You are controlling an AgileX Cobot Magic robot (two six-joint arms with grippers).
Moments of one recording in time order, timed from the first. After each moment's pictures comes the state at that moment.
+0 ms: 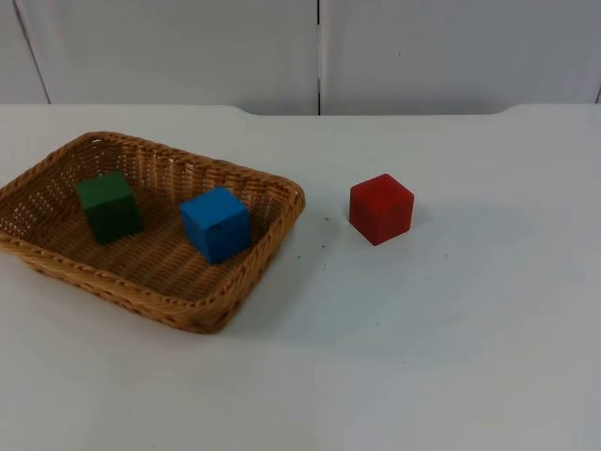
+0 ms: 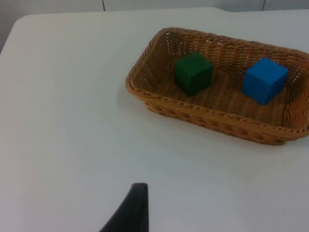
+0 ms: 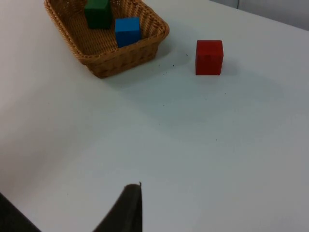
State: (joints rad) right arm 0.69 0.00 -0.52 -0.06 1.09 0.04; left arm -0.02 0.00 -0.50 -0.06 1.09 0.03
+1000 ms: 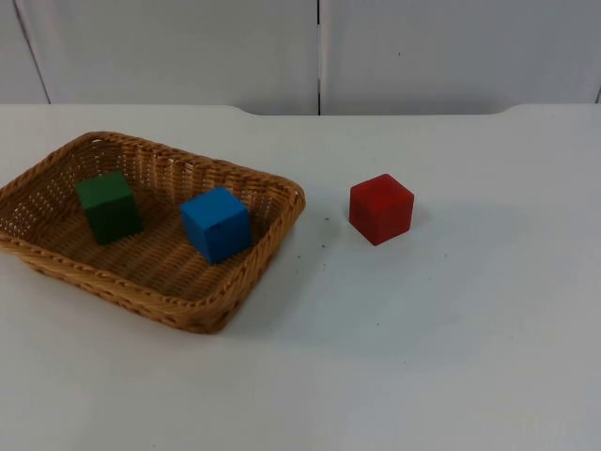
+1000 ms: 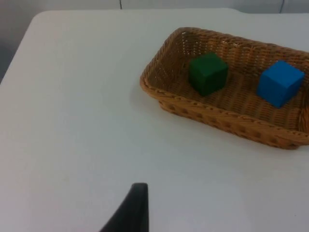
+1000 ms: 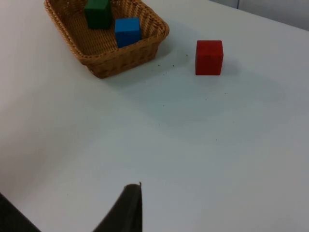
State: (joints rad) right arm 0.69 0.00 -0.52 -0.06 1.09 0.04; left arm 0.03 0.00 -0.50 -0.06 1.09 0.03
